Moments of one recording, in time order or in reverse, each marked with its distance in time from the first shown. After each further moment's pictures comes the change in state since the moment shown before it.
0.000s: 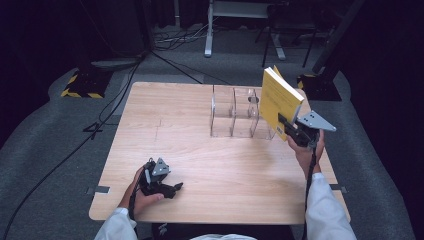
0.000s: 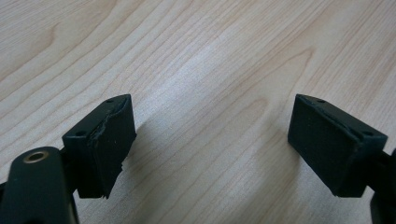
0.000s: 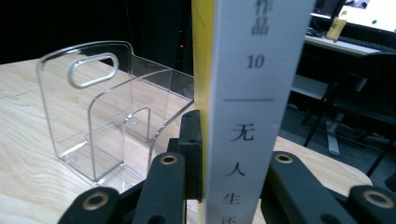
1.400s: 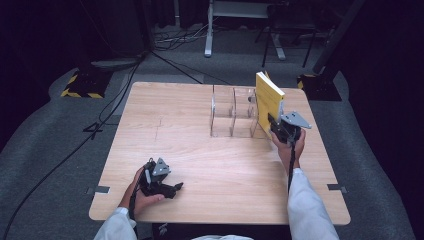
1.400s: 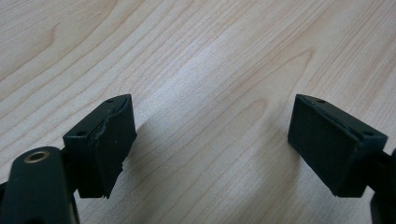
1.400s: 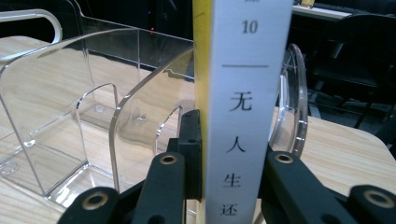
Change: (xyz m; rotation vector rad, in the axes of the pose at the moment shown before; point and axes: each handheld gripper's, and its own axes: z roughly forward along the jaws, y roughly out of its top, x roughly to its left) left arm -0.001 0.000 0.001 -0.003 -0.002 -0.008; right arm 0.014 -0.036 0.058 0.054 -0.120 0.084
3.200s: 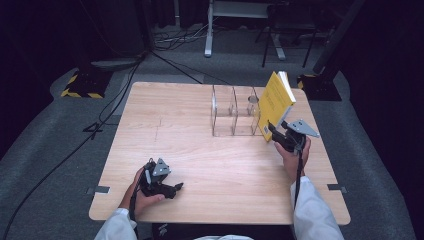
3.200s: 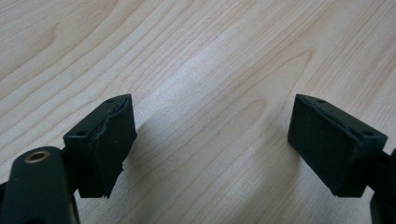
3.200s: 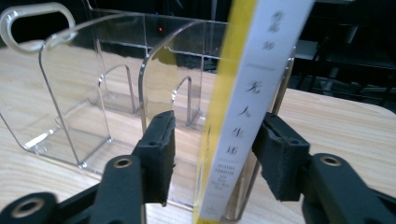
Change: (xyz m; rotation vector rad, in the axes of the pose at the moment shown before) left arm -0.001 0.000 0.000 -0.002 0.006 -0.006; right arm -0.007 -0.021 -0.022 0.013 0.033 0.056
